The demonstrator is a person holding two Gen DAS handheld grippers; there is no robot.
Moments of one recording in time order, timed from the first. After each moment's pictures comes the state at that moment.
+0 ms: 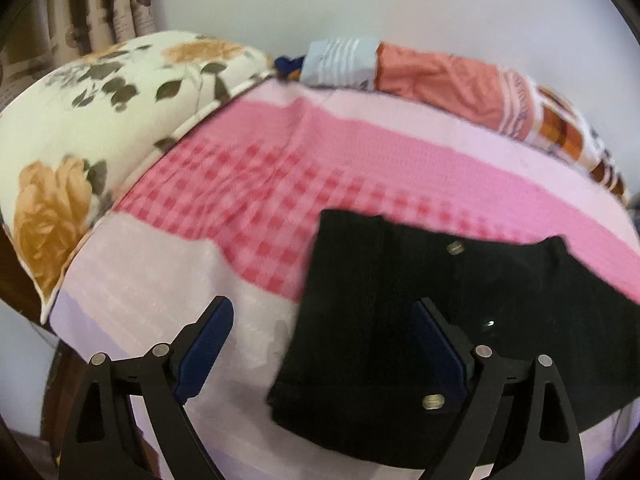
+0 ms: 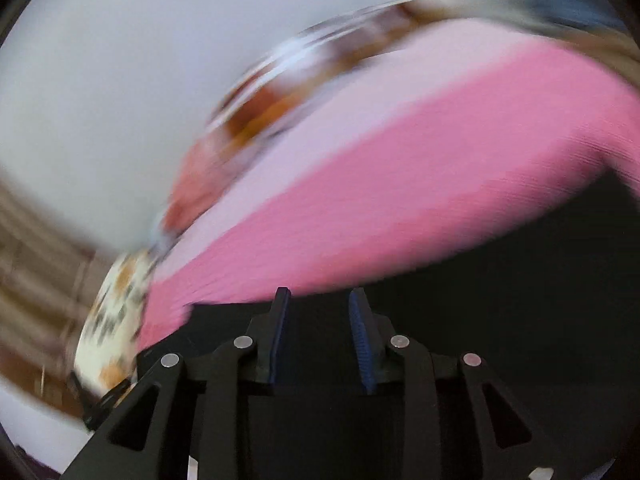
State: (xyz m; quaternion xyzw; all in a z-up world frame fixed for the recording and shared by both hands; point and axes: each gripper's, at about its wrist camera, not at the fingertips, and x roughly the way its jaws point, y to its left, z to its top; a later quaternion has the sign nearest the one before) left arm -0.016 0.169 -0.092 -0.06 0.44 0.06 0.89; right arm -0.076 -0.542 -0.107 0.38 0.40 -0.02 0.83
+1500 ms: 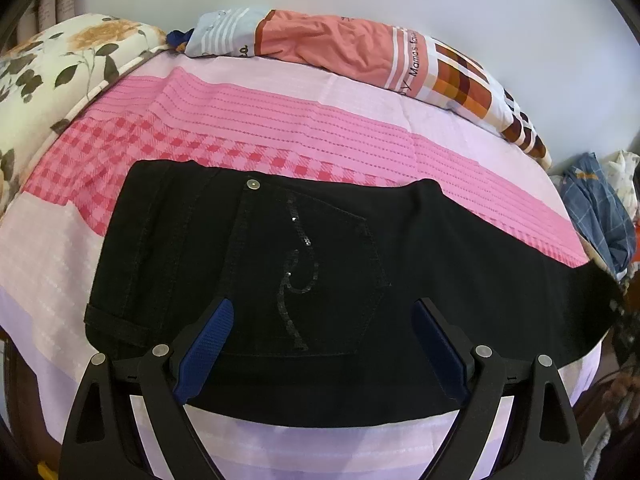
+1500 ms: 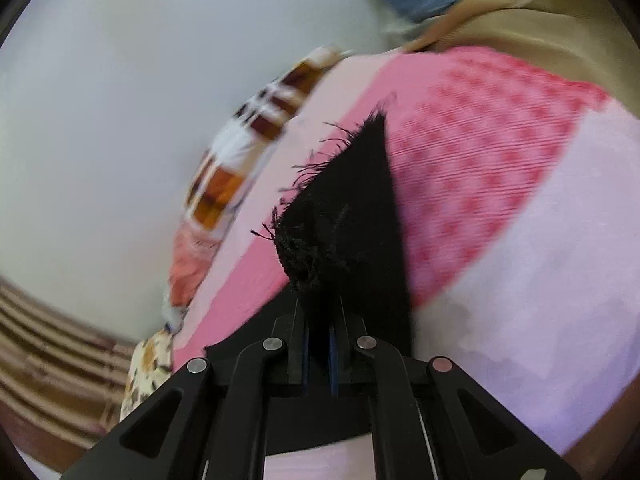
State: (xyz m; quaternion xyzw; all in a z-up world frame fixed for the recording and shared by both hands) left arm -0.033 0.068 -0.092 -0.09 0.49 -0.08 0.86; right arm -0.115 -0.528 -0.080 0.47 0.35 0.00 0.81
